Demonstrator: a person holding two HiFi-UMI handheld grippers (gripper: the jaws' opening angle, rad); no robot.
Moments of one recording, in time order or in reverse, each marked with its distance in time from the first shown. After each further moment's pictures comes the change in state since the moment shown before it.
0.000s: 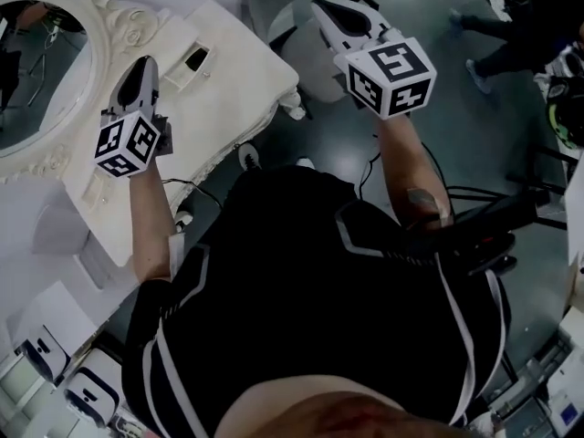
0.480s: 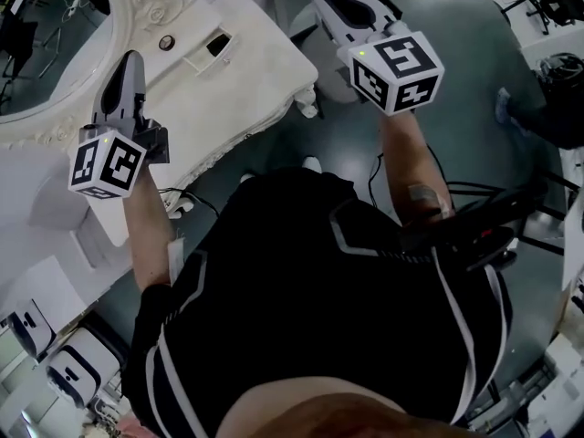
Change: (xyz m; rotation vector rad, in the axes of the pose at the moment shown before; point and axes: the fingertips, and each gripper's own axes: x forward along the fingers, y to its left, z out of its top) left arm -0.079 -0.006 0.069 -0.065 -0.138 0.015; right arm 0.025 0.042 0.019 -0.025 -0.048 0.101
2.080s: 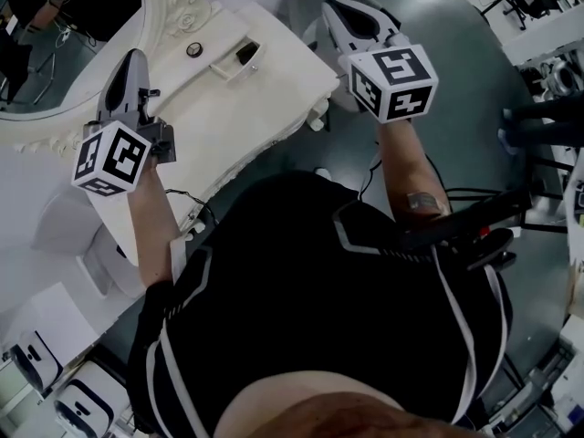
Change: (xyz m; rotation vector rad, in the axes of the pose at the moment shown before) left arm -0.052 0.092 0.037 -0.077 -0.068 -0.023; right arm 0.024 0.087 0.038 -0.065 0.017 -0.192
